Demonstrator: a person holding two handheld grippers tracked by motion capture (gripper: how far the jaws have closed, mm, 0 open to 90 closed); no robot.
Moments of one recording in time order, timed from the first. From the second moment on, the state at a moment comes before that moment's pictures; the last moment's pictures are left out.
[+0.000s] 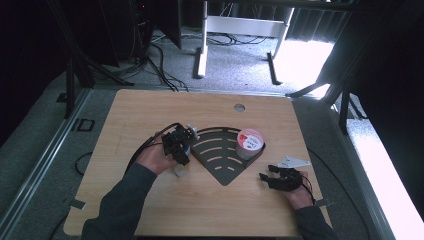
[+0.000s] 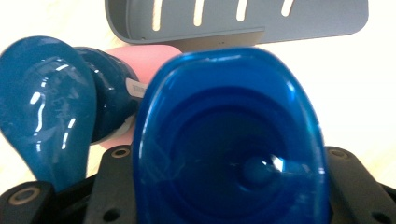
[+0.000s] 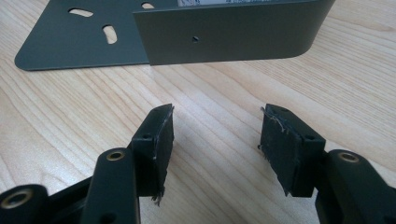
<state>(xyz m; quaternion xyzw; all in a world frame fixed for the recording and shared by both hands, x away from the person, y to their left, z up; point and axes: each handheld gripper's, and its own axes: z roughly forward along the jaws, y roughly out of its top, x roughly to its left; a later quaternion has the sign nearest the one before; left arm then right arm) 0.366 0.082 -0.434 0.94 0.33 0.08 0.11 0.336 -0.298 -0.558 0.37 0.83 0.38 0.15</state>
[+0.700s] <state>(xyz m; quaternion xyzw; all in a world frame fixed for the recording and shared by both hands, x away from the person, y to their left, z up) 0.362 0.081 -0.435 0.94 0.32 0.05 0.12 0.336 -0.298 -0.558 0.37 0.83 0.38 0.15</state>
